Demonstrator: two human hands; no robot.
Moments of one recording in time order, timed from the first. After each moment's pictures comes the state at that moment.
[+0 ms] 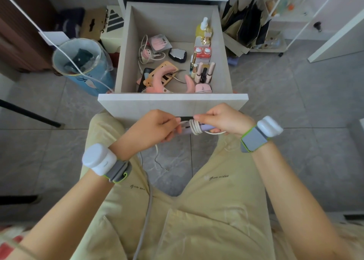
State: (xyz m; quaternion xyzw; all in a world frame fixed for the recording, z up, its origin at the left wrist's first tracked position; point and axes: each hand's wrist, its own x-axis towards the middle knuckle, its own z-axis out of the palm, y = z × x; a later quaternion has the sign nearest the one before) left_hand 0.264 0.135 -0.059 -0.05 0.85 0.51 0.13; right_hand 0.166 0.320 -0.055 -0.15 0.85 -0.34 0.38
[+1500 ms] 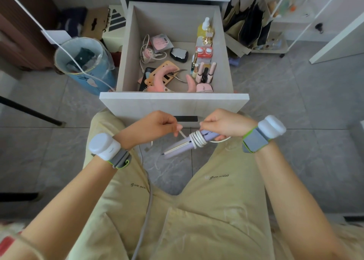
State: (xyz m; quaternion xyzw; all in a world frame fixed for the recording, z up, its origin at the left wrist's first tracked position) left_hand 0.255 0.122 -0.075 -0.01 0.85 0.49 0.19; right_hand 0.169 0.321 -0.051 -0.22 0.85 -0.24 0.42
